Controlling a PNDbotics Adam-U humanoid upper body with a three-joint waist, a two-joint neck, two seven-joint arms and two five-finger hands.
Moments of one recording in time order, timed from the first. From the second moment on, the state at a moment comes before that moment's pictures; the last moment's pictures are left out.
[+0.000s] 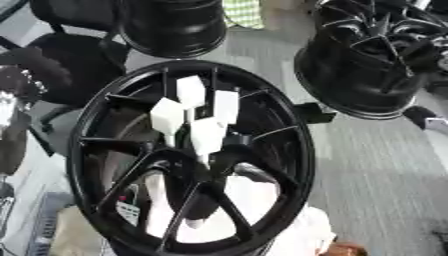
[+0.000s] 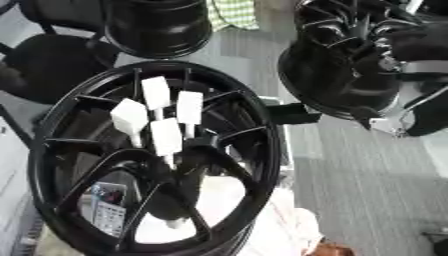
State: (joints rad) left arm -0.17 0.36 -0.06 -1.98 0.26 -0.15 -0.07; right arm -0.44 -1.29 0.28 -1.99 0.21 -0.23 0.59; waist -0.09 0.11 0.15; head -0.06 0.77
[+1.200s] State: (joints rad) left arm -0.20 0.36 -0.08 -1.98 0.30 -0.13 -0.08; right arm -0.85 -1.06 0.39 -1.99 0.11 -0.12 0.74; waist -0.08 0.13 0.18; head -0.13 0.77
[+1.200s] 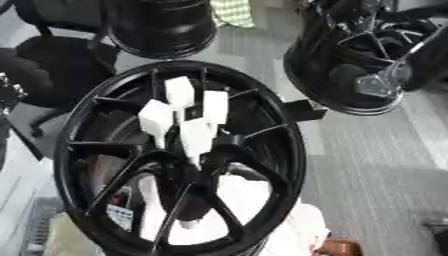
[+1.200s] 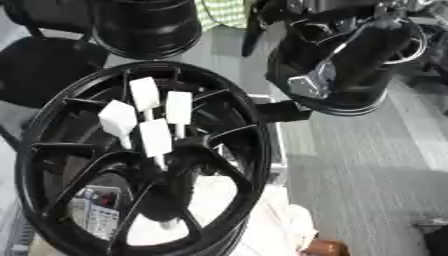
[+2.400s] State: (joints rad) left arm -0.30 0.33 -0.13 -1.98 0.34 -0.13 -0.15; right arm -0.84 -0.96 0.45 -1.99 0.24 0.00 0.70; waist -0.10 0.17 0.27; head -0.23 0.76
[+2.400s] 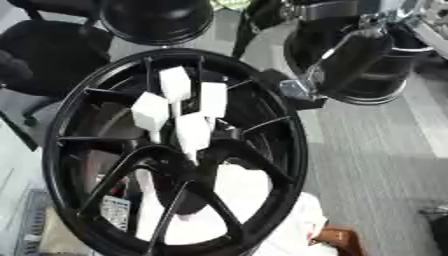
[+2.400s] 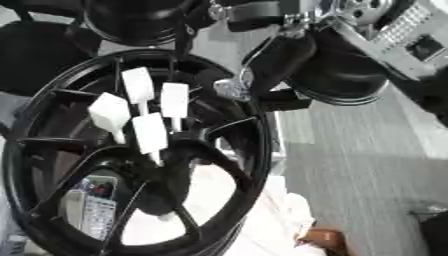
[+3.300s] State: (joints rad) left arm -0.37 0.32 -0.14 -1.98 0.39 -0.13 -0.20; right arm -0.75 -0.92 0.46 -1.99 0.34 0.13 0.63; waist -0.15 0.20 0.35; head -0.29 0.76
